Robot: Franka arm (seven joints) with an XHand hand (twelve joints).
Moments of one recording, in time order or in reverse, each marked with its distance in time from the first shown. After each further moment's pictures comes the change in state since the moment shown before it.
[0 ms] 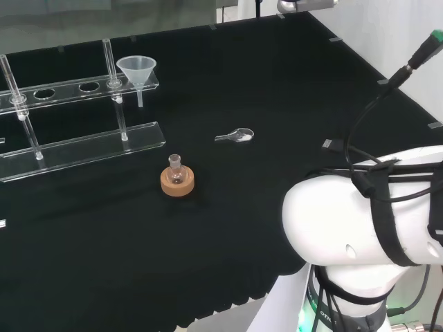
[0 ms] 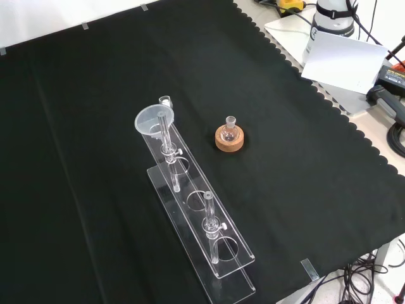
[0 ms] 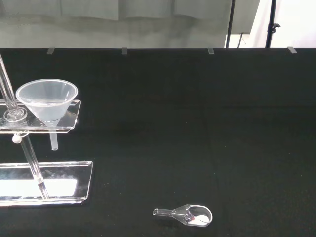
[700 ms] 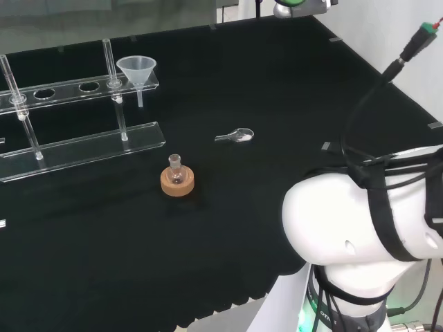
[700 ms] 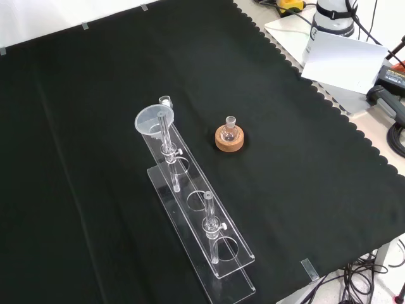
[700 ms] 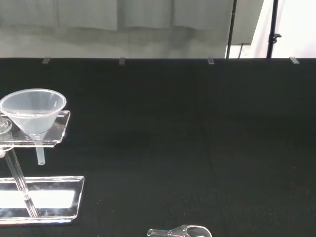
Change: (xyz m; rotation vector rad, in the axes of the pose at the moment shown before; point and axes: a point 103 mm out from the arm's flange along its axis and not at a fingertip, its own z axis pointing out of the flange) arm -0.007 0.034 0.021 -0.030 0.000 -0.005
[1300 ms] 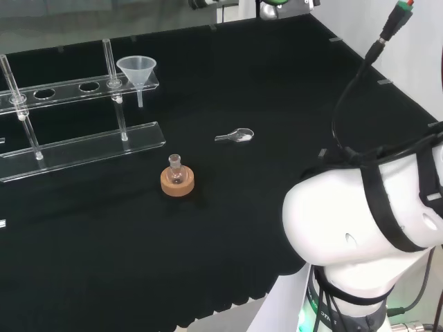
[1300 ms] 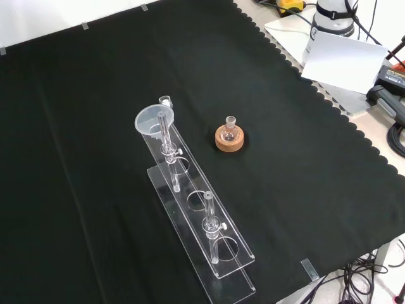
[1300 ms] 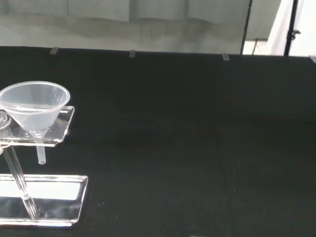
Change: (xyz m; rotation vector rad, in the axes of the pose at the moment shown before) arm 0.011 0.037 0.019 0.005 -0.018 -0.052
